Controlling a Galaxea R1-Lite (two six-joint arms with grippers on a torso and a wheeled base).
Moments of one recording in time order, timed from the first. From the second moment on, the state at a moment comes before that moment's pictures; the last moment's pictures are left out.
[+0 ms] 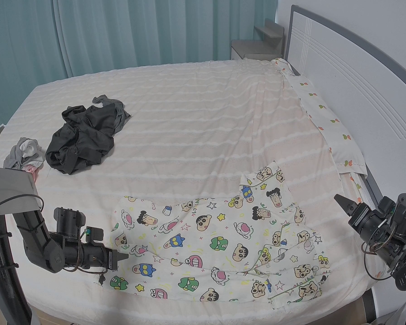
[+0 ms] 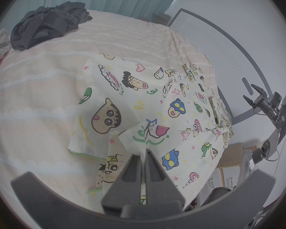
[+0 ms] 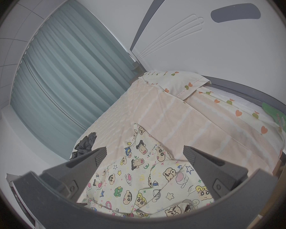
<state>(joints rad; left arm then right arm) -0.05 2.17 -0.40 -0.90 -0.49 0.00 0.20 1.75 -0.02 -1.50 -0.10 0.70</state>
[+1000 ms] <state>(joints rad) 0.02 2.06 -0.26 -0.87 -0.49 0.00 0.20 1.75 -0.02 -1.49 -0.10 0.70</state>
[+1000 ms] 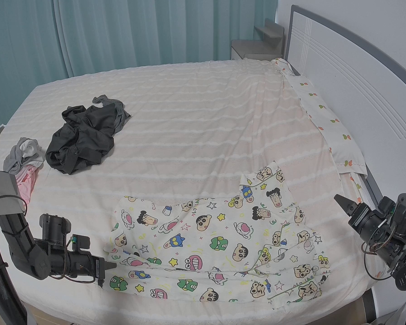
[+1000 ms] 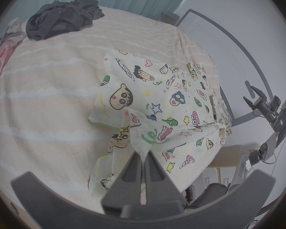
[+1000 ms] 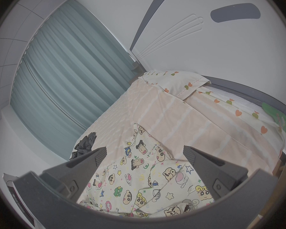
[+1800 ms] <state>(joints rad) 0.03 1.98 -0.33 -0.59 -0.39 -0.03 0.20 1.75 -0.02 -1.49 -0.10 0.70</state>
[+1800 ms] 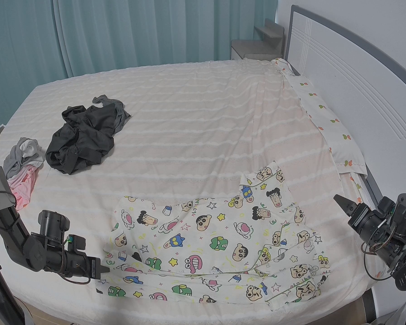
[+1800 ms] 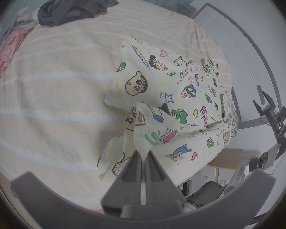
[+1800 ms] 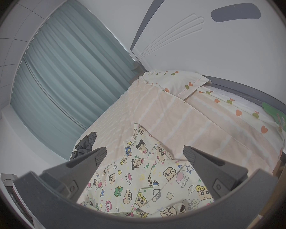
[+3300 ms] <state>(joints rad) 0.04 2.03 -0.56 -0.74 -0.30 -0.28 0.20 1.75 -0.02 -1.49 -0.10 0.70</state>
